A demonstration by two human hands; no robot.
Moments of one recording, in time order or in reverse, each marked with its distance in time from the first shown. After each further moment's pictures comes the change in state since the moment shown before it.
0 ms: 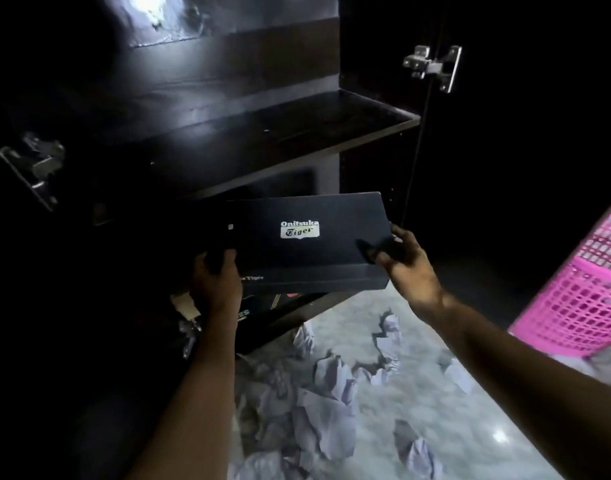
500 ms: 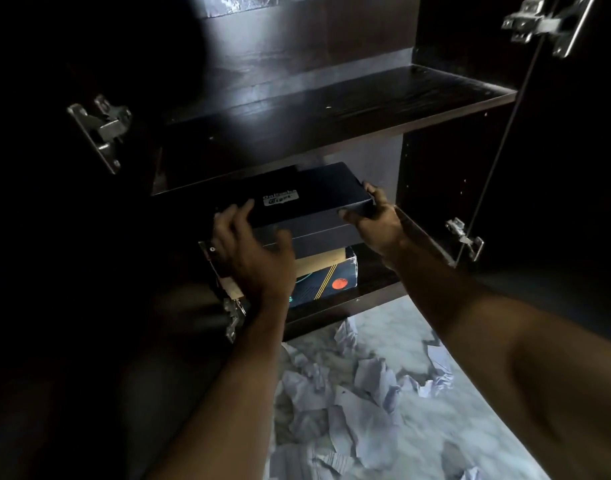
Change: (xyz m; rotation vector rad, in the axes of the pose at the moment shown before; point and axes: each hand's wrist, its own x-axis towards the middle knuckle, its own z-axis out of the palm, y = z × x) left_hand 0.014 -0.012 -0.001 0.258 0.332 0.611; right_hand 0.098 0.011 0.131 -0.066 -0.264 -0.022
